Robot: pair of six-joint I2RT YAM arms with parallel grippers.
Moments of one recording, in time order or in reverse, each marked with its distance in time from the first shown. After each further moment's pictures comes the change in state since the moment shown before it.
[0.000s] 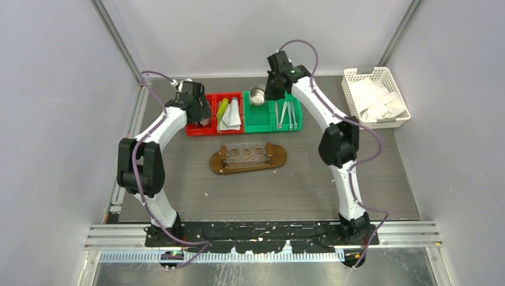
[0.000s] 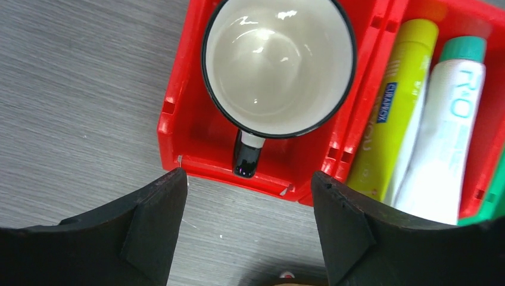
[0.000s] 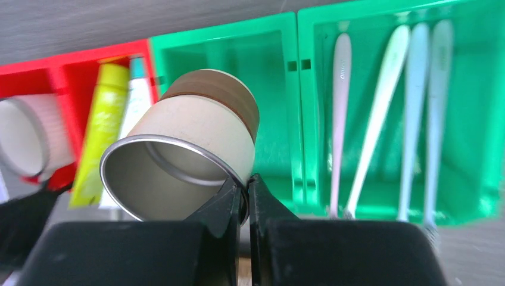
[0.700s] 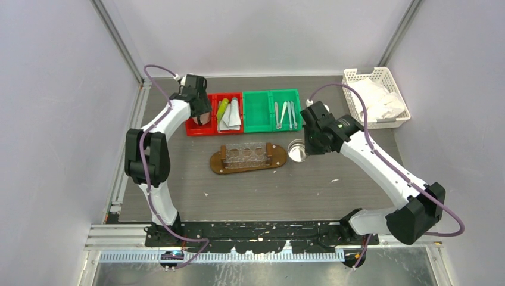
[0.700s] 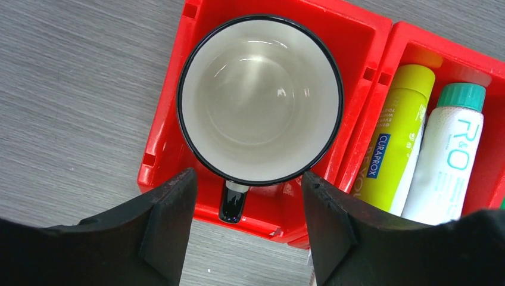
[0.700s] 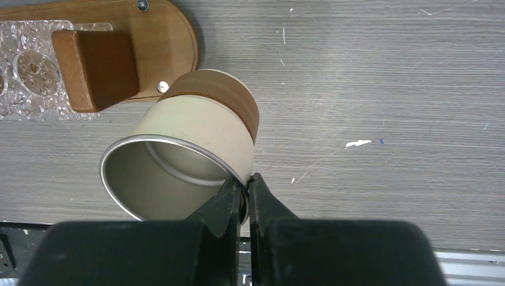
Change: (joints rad) left arm 0.006 0.153 0.138 -0.008 -0.026 -0.003; right arm 0.085 -1.033 -1.050 -0.162 0.168 -0.117
